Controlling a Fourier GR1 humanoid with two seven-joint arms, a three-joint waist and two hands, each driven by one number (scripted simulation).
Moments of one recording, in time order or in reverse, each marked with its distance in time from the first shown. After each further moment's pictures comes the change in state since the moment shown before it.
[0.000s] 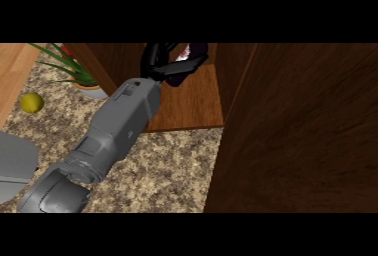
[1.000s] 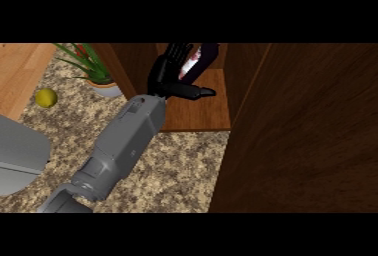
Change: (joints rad) left arm 0.180 -0.039 -0.104 -0.233 0.090 -0.118 0.059; right arm 0.051 -0.046 -0.045 -0.009 0.002 -0.034 0.003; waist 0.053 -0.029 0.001
